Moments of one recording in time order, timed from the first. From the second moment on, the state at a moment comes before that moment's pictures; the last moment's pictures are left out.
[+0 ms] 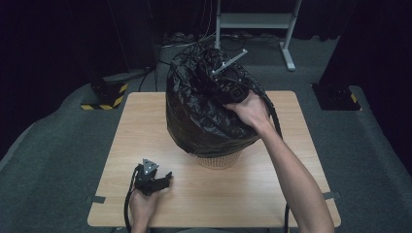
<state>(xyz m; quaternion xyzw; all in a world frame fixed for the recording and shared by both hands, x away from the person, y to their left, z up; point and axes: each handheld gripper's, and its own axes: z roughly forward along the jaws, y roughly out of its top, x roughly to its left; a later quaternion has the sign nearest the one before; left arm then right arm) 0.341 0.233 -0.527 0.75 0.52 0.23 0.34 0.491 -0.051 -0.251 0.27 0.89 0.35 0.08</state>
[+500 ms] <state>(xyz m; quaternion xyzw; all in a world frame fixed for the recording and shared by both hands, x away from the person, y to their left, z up) 0.341 0.233 -0.527 0.75 0.52 0.23 0.34 0.495 -0.044 -0.260 0.28 0.90 0.33 0.07</state>
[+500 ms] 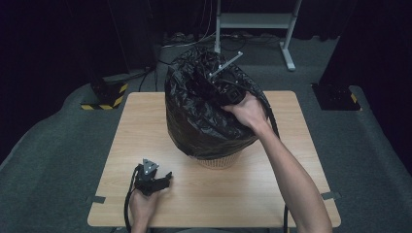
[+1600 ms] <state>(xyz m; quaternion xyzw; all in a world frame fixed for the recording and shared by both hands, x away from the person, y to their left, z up) 0.341 0.233 -0.528 0.75 0.52 0.23 0.34 0.501 -0.038 -0.281 0.28 0.91 0.29 0.05</state>
